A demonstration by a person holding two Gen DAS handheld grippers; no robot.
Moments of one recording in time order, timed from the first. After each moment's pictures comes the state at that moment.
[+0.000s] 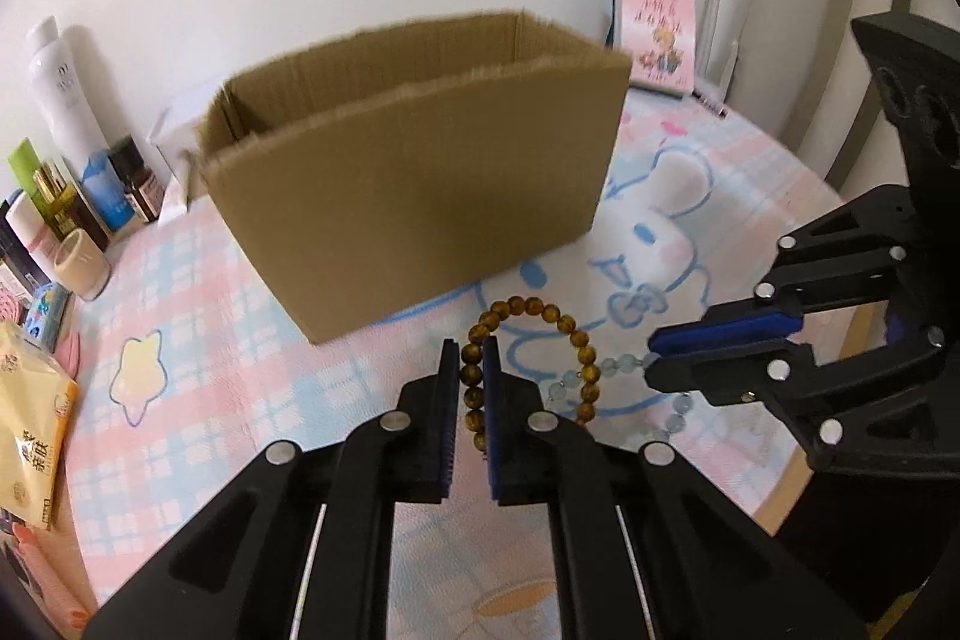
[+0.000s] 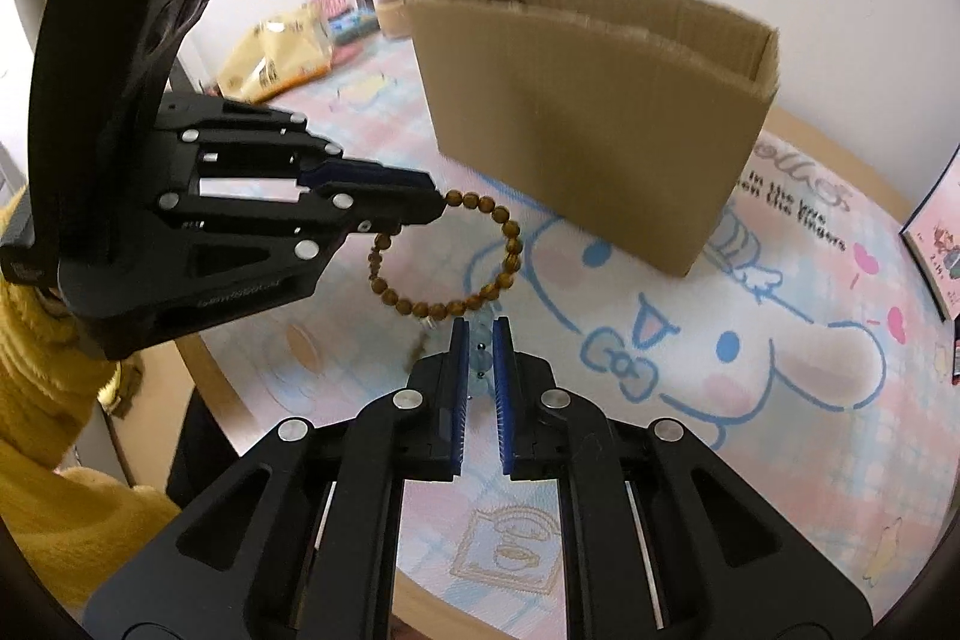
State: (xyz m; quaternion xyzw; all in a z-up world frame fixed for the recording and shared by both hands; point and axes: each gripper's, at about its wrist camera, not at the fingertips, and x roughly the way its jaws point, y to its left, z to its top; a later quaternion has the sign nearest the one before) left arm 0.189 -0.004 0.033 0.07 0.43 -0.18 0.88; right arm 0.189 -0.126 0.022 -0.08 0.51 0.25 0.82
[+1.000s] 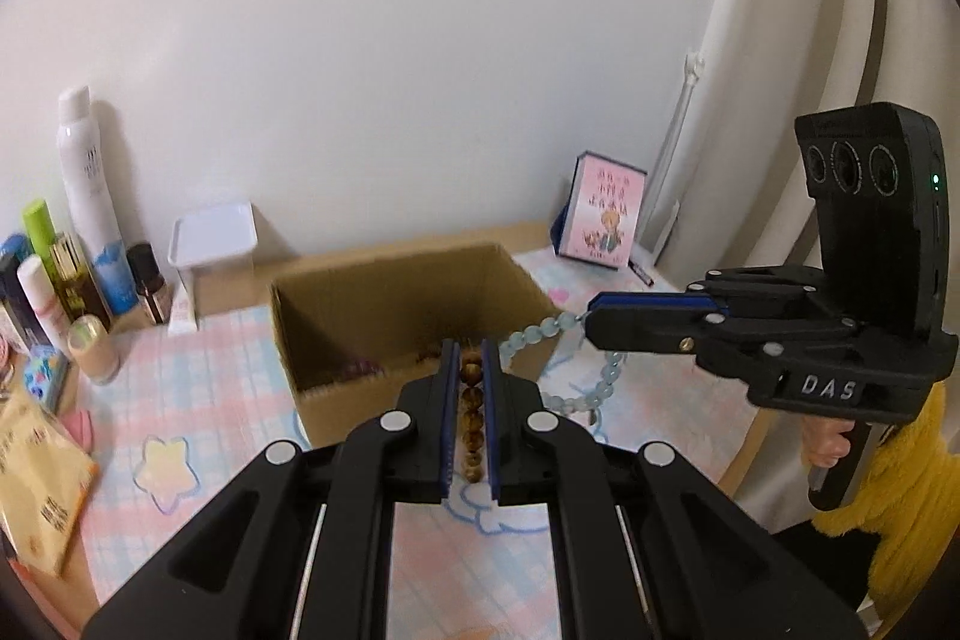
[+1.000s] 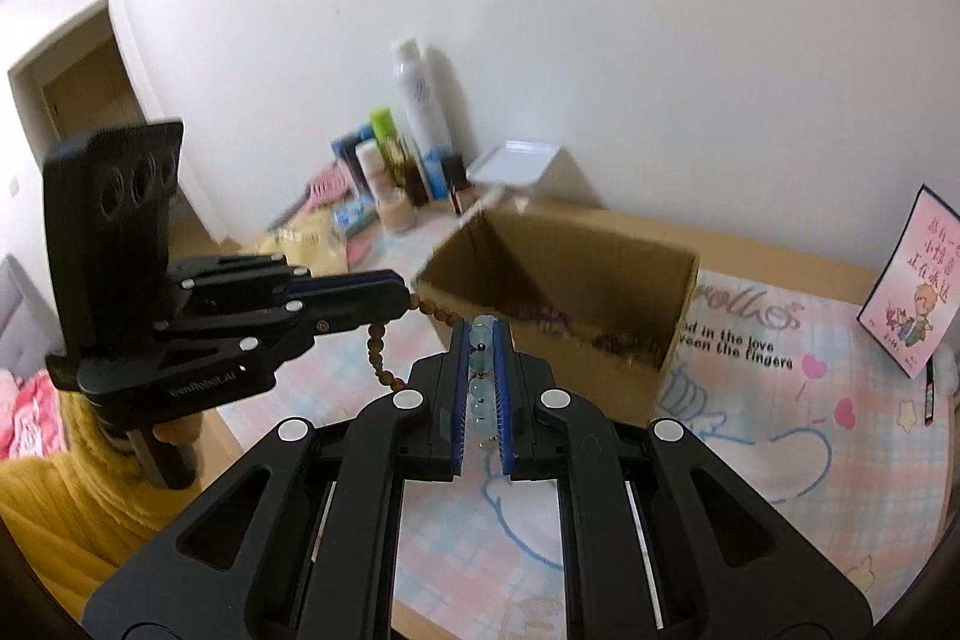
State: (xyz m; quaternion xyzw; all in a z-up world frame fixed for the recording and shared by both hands) left arm 0.198 0.032 0.132 -0.04 0.33 -0.24 0.91; right arm 0.230 -0.138 0.133 0.02 0.41 0.23 0.88
